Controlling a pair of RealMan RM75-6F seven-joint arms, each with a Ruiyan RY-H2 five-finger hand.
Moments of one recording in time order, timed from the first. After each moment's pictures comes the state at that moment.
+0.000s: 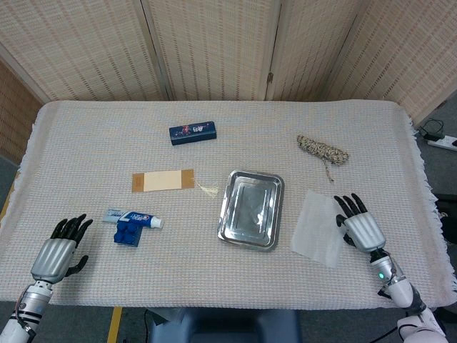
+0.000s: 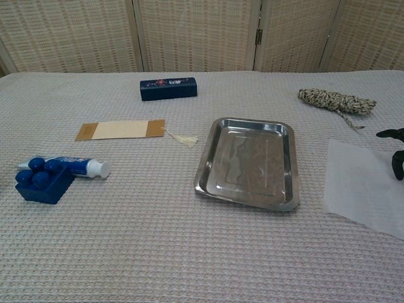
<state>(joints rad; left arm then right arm) -0.23 -1.28 0.02 -1.42 1.47 1.26 0.08 0.34 -1.88 -0.07 -0.19 -1.66 1.35 0.46</state>
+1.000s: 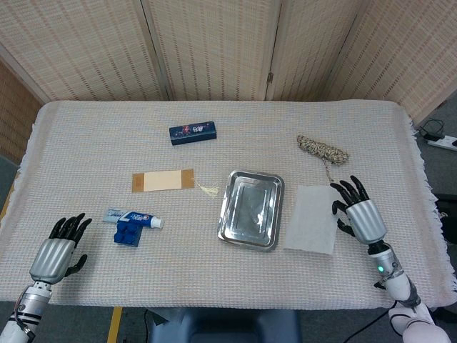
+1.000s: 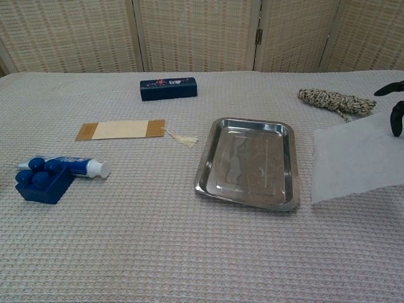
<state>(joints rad) -0.23 -1.28 0.02 -1.42 1.48 1.28 0.10 0.40 -1.87 0.01 -0.26 -1.60 1.59 0.60</state>
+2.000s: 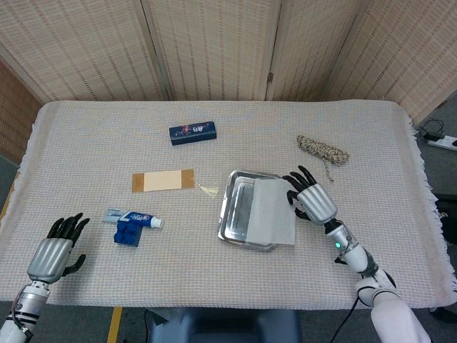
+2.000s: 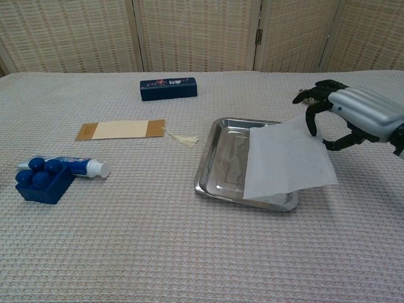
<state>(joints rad) -0.23 -1.26 0.01 -1.43 1.47 1.27 0.06 0.62 -1.97 -0.03 -0.22 -1.66 1.35 0.56</state>
